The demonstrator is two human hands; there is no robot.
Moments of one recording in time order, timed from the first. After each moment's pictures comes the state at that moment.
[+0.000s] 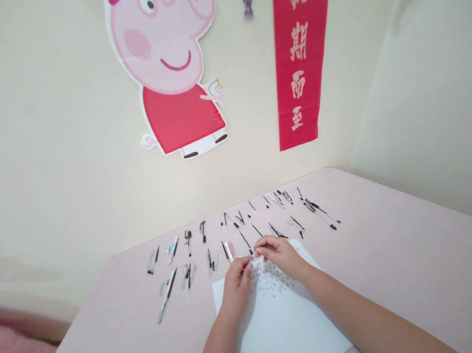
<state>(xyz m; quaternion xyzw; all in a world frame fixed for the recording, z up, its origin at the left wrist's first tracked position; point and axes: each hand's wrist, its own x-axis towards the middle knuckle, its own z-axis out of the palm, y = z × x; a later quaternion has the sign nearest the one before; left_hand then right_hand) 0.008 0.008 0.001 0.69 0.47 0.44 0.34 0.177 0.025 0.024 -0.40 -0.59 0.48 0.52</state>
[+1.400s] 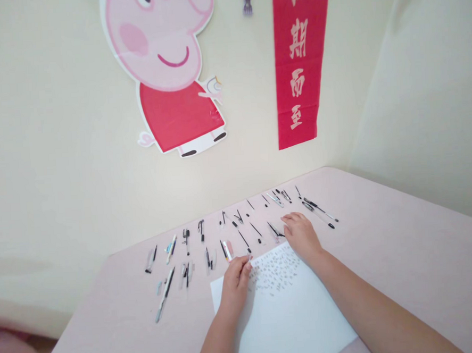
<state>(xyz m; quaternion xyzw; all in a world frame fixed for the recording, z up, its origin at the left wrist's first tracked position) 0.007 0.006 0.002 0.70 0.46 0.43 0.35 0.253 0.057 -0.001 -0.62 -0.69 -0.05 0.37</state>
